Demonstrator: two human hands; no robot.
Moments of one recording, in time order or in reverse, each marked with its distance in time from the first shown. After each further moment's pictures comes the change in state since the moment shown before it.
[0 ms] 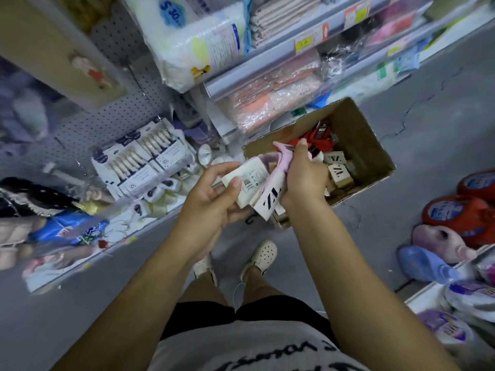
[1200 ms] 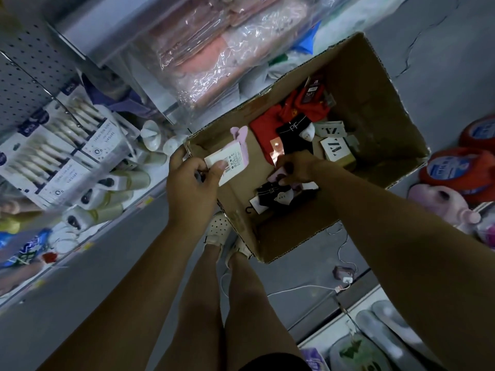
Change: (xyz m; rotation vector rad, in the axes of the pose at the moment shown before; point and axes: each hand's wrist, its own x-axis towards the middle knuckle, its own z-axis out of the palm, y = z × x) left_hand 0.211 -0.125 0.002 0.838 0.338 0.254; right_hand 0.349 0.114 -0.069 -1.691 -0.732 -0.135
